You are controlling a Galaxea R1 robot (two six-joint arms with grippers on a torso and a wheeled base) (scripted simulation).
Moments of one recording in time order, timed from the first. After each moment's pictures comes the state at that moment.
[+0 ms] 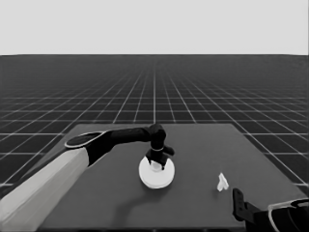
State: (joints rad) left arm 0.07 3.14 -1.86 0.23 1.50 -0.79; right arm -0.35 1.76 -0.39 -0.70 -1.18 0.32
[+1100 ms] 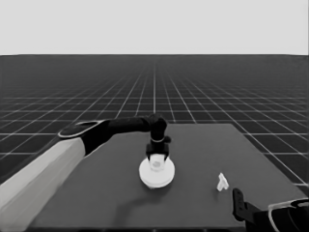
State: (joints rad) left arm -0.03 3.12 -1.81 0.14 1.53 -1.31; right arm -0.35 1.76 -0.39 -0.70 -1.18 0.32
